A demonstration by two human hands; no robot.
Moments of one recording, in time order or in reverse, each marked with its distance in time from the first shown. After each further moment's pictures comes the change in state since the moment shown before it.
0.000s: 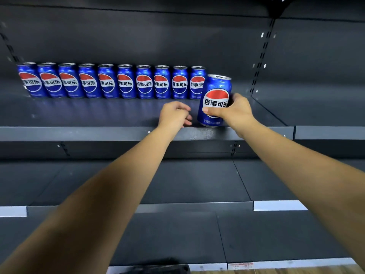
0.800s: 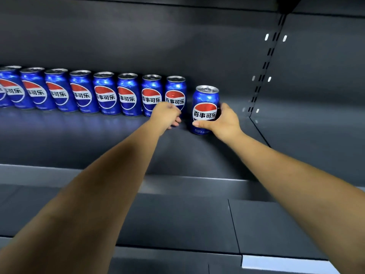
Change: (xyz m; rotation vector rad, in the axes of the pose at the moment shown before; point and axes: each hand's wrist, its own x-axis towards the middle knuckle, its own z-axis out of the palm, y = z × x) left_hand 0.165 0.002 0.088 0.188 0.072 -0.146; right_hand 0.172 0.073 -0.023 -0.174 -0.147 -0.089
